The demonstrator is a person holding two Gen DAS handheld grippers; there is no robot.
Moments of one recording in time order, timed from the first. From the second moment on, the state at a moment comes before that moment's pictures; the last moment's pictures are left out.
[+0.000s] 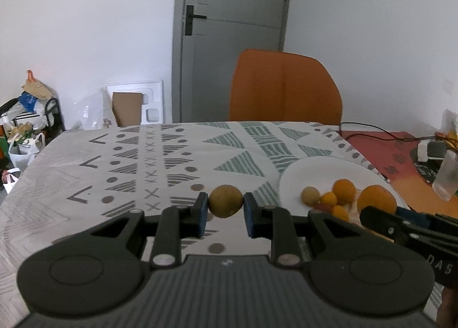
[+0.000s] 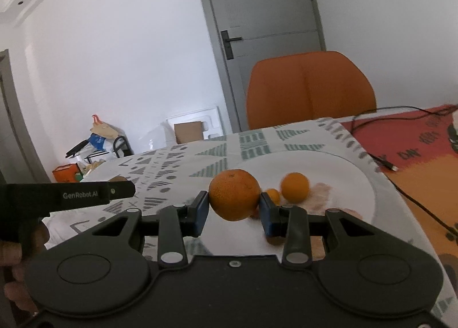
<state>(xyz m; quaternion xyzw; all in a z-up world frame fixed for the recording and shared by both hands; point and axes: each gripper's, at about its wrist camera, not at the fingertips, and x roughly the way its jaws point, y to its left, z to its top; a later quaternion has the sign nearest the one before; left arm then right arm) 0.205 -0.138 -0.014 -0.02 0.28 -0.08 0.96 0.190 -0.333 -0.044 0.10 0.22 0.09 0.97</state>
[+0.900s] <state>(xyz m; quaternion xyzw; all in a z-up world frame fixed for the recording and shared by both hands) 0.207 -0.202 -0.015 0.02 0.28 -0.15 0.95 0.180 -0.394 -0.056 0.14 0.20 0.04 0.97</state>
